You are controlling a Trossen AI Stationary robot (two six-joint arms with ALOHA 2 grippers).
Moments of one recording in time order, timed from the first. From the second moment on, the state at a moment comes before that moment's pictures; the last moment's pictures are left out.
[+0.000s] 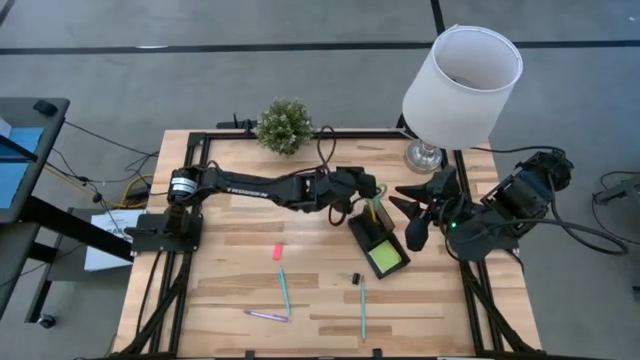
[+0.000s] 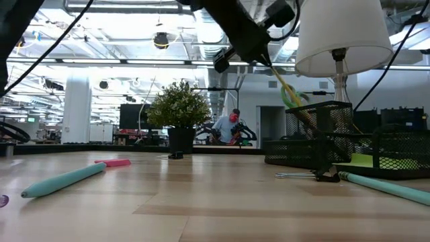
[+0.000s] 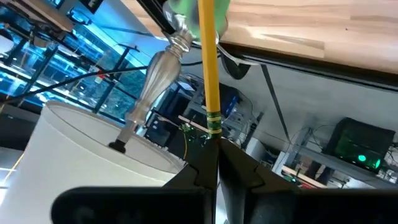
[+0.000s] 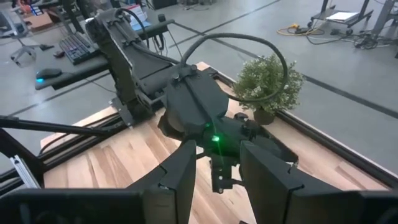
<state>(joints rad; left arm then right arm) 0.01 2.00 1.64 -0.12 -0.68 2.22 0.65 1.38 1.80 -1.26 1.00 0.89</state>
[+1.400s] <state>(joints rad) -0.03 1.70 1.64 -0.37 -0.55 0.58 0.65 1.35 1.80 -1.41 0.70 0.87</state>
